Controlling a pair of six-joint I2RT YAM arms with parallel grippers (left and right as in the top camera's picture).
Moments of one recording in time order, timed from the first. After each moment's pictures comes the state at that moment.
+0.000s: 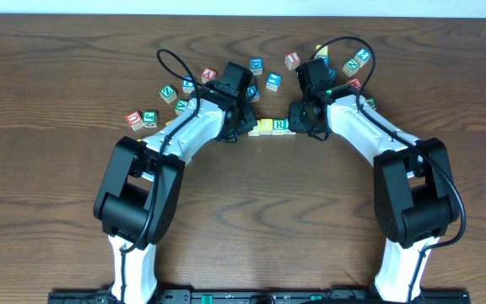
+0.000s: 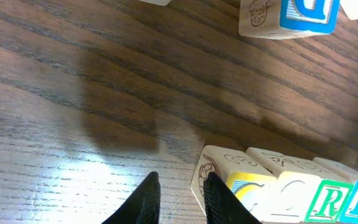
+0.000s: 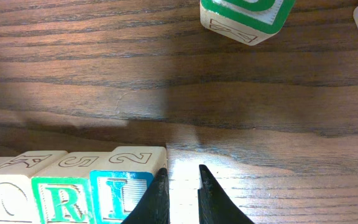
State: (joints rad) left arm -0.44 2.06 1.44 -0.57 0.10 -0.78; right arm 0.34 2.04 1.41 -0.61 -0.01 0.41
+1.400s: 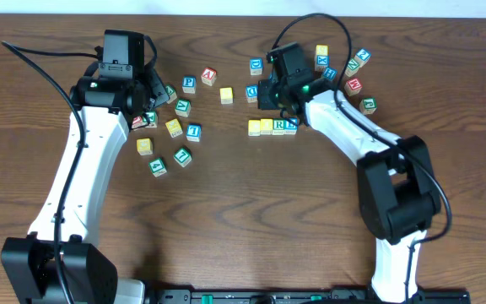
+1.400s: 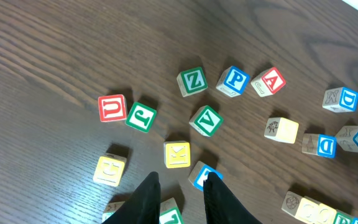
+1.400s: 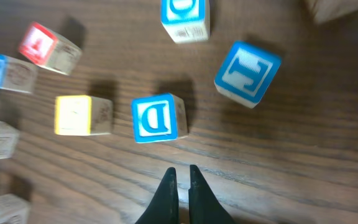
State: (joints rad) left arm -0.09 1.61 1.44 -0.84 -0.09 -0.53; right arm 0.44 2.11 1.54 -0.38 -0.07 0.38
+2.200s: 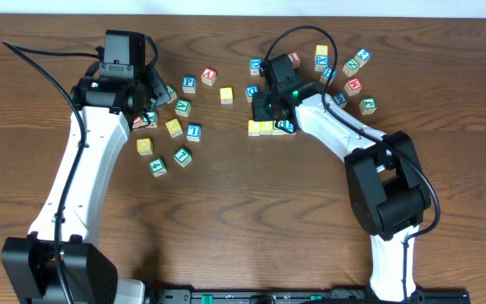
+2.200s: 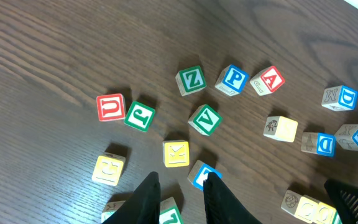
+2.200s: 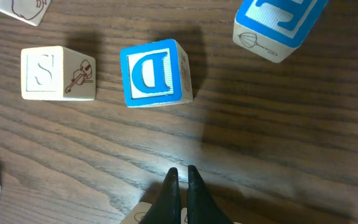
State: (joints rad) left arm -0.09 1.61 1.44 -0.84 -0.09 -0.53; right arm 0.47 2.15 1.54 -0.43 -0.07 0.39
